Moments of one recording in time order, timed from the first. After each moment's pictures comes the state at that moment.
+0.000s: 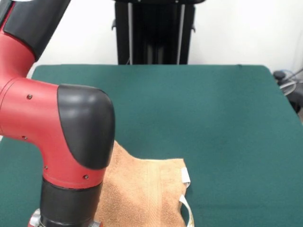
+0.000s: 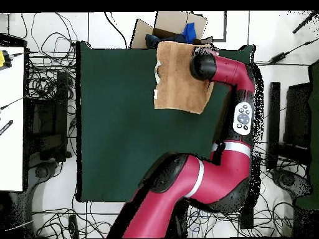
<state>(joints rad) -0.41 0.06 0.23 0.45 -0.34 0.59 1.66</state>
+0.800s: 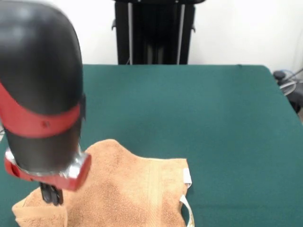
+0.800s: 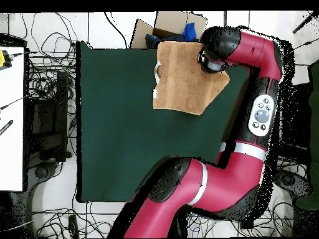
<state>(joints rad) -0.40 -0.07 0.23 0.34 -0.33 1.29 1.66</state>
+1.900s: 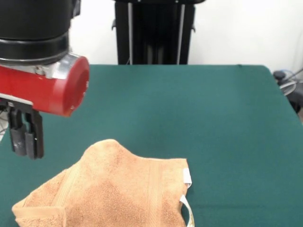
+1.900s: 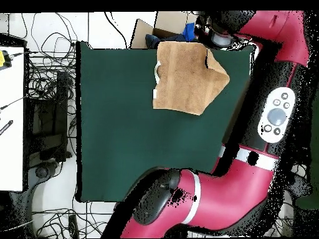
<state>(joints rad) -0.36 -0.24 0.23 0.28 -0.31 1.38 1.66</state>
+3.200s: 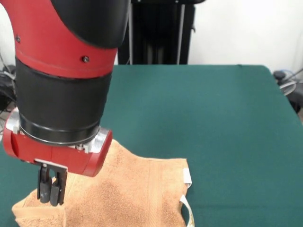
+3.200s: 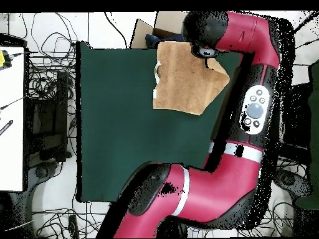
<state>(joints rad) -0.33 -0.17 0.15 0.38 -0.33 1.17 1.66</state>
